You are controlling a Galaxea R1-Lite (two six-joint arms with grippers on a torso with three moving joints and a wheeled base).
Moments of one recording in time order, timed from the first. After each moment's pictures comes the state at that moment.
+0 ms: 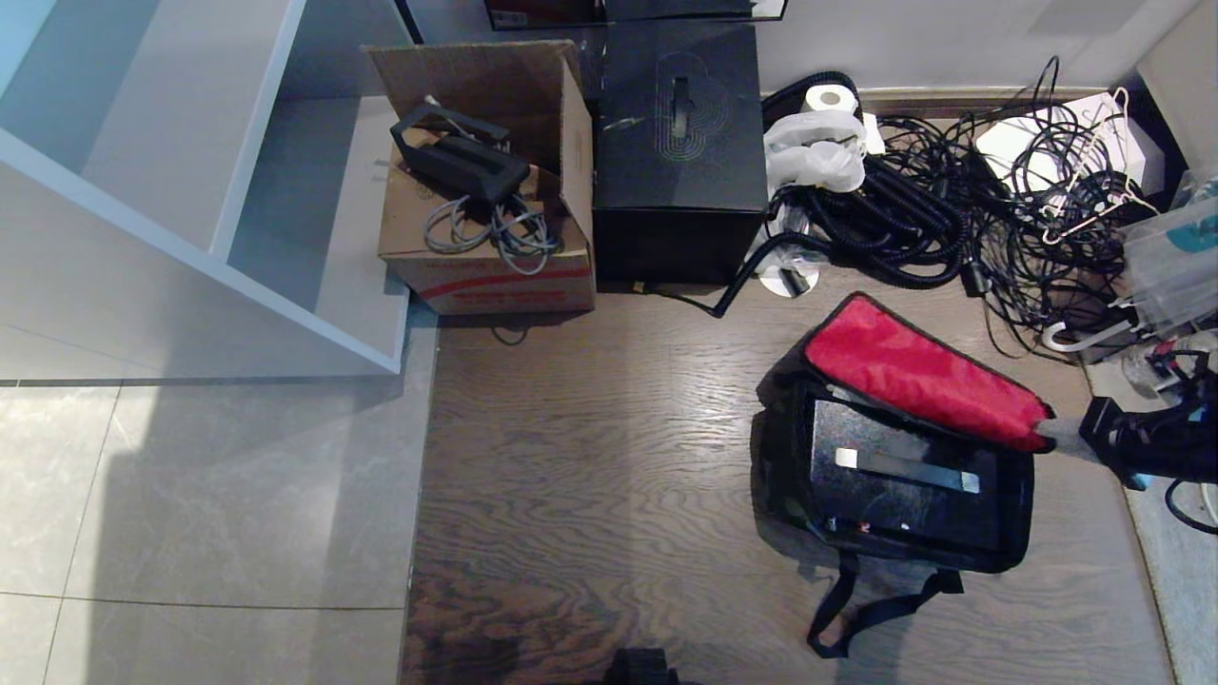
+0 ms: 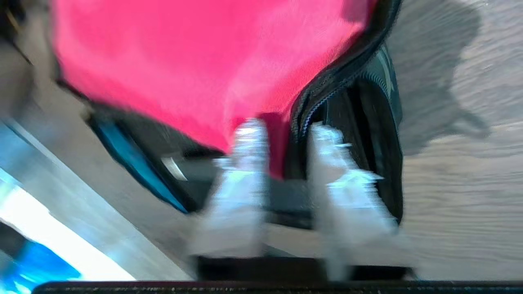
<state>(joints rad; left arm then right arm) 0.00 0.00 0.00 0.00 0.01 -0.01 -0.57 2.15 -1.09 -0.33 0.69 0.27</state>
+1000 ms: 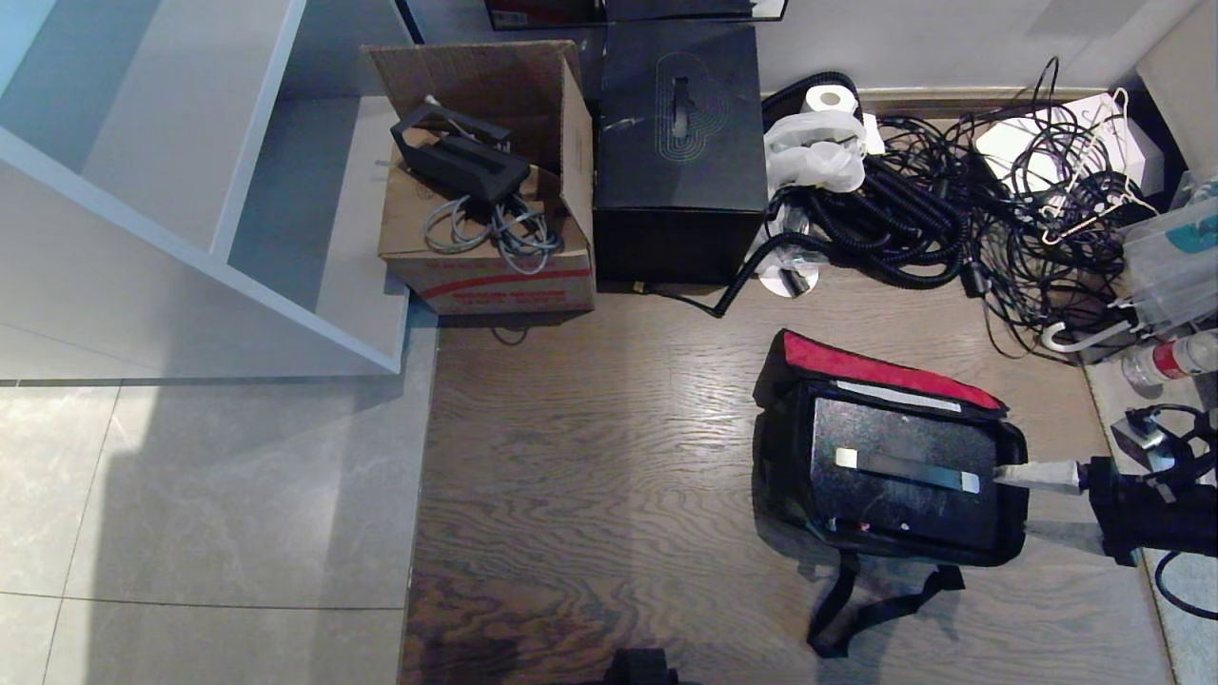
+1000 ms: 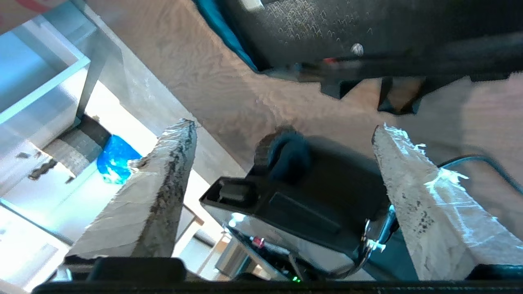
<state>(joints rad) 0.00 0.00 0.00 0.00 0.01 -0.01 -0.54 1.97 -0.79 -0.16 0.93 0.15</state>
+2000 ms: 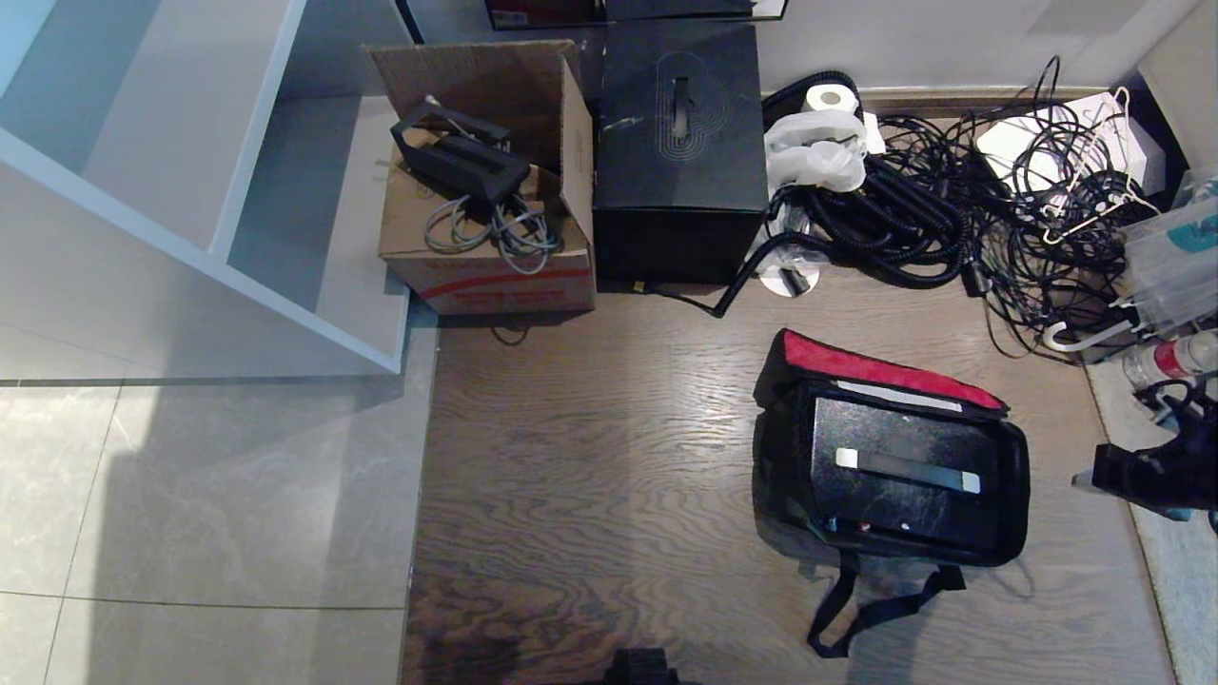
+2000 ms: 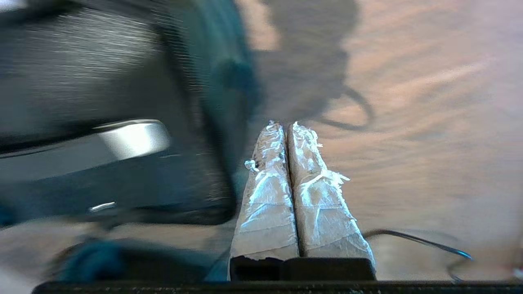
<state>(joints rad) 0.00 0.00 0.00 0.00 0.01 -0.01 -0.62 2.26 -1.19 -0.18 0.39 -0.07</state>
